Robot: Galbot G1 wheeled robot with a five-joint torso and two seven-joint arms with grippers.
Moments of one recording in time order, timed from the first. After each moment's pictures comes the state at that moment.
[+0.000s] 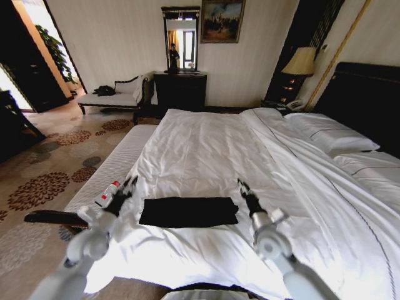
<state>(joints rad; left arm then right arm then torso) 1.31 -0.93 -0.63 -2.07 -0.90 0.16 -0.12 -1.21 0.96 0.29 2.04 1.09 0.09 0.42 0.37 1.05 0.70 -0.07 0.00</state>
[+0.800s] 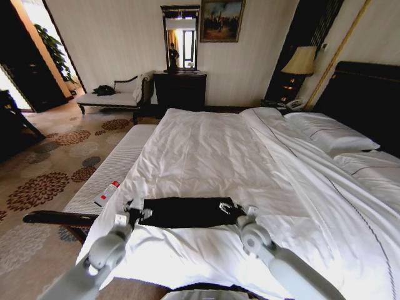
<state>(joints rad) 1.56 -0.80 -0.36 -2.13 -0.55 0.48 -0.41 -1.26 0.84 0.02 2.05 1.10 -0.24 0.83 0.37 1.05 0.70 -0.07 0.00</state>
